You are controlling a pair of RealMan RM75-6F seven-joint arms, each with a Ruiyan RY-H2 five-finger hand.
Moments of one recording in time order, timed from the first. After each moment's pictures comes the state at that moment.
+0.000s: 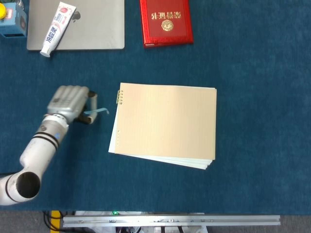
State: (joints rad) left arm -0.69 -1.32 -0.12 -1.78 0.68 0.85 0.52; right arm 0.13 -1.07 0.12 -1.63 -1.43 1.43 0.07
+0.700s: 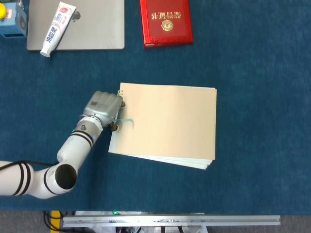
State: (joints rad) left arm -0.94 -1.49 -0.04 -1.74 0.39 0.92 0.76; right arm 0.11 -1.05 0.12 -1.62 -1.42 1.45 0.10
